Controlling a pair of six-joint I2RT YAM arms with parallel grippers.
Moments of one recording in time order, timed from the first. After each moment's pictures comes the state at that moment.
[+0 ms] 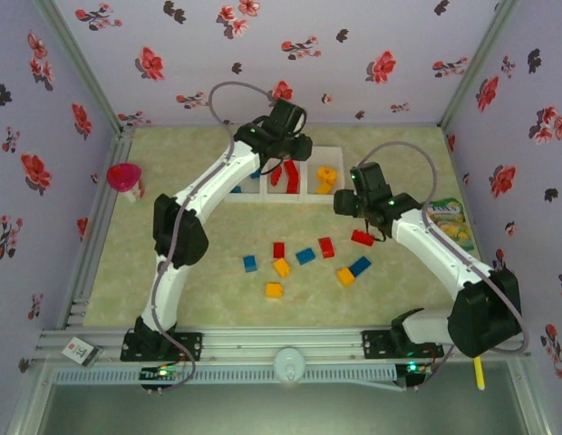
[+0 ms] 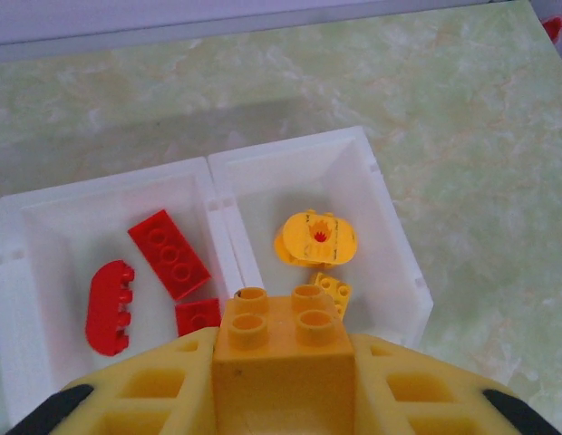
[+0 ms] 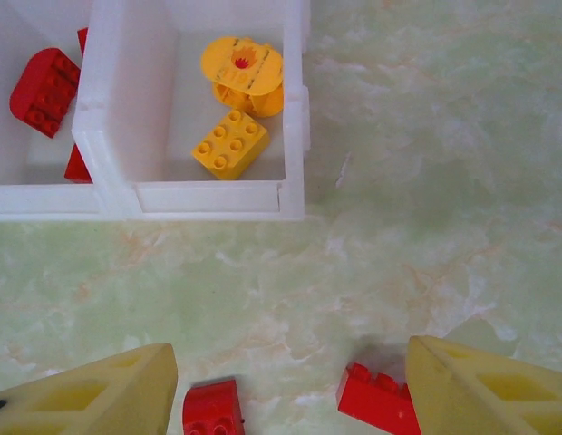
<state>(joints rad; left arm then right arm) -0.70 2.21 2.25 -0.80 -0.04 -0.38 0.44 1.30 1.00 -0.58 0.16 0.38</state>
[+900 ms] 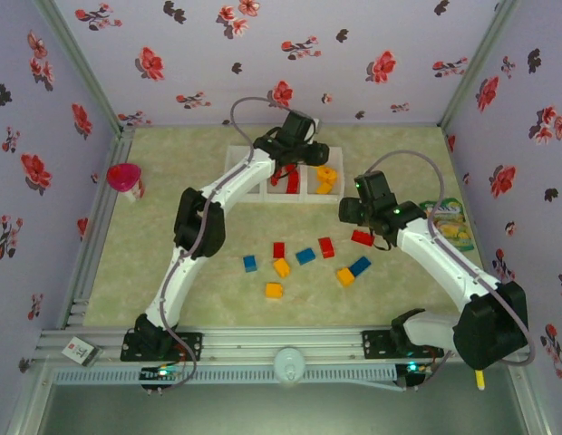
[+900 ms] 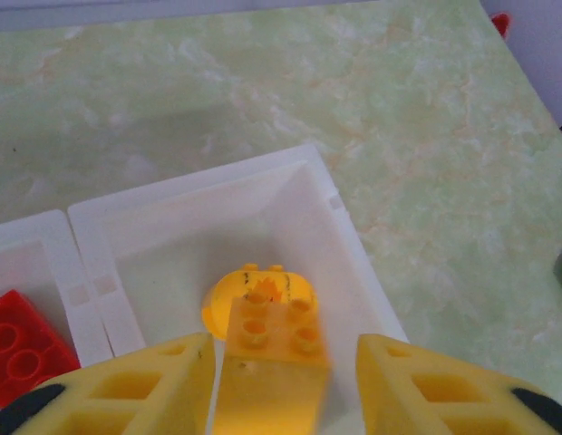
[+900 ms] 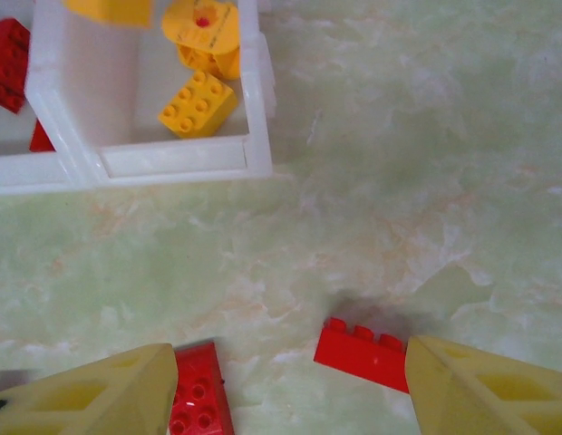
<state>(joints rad) -0.69 2.42 2.31 -0.56 0.11 -0.38 0.43 1.23 0.92 -0.62 0.17 0.43</state>
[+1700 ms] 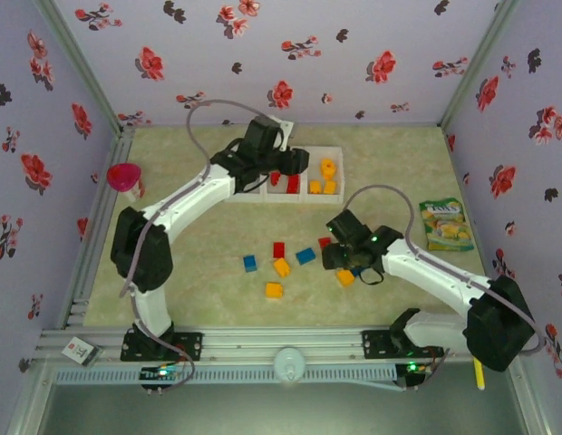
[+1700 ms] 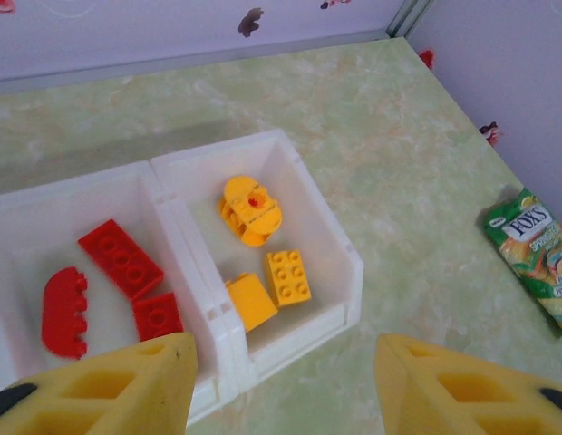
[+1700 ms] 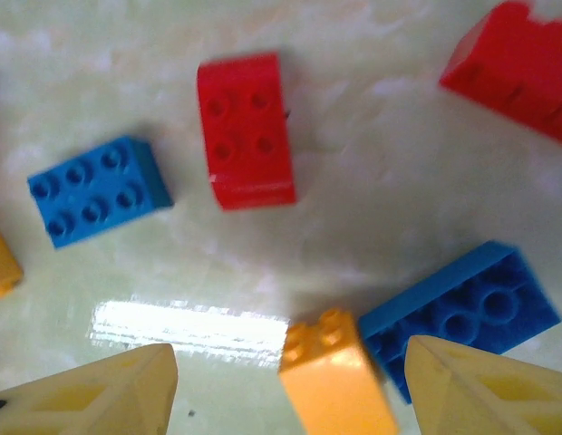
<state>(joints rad) -0.68 1.82 1.61 -0.35 0.10 -0.32 0.74 1.21 0.75 -0.77 0.10 0.61</state>
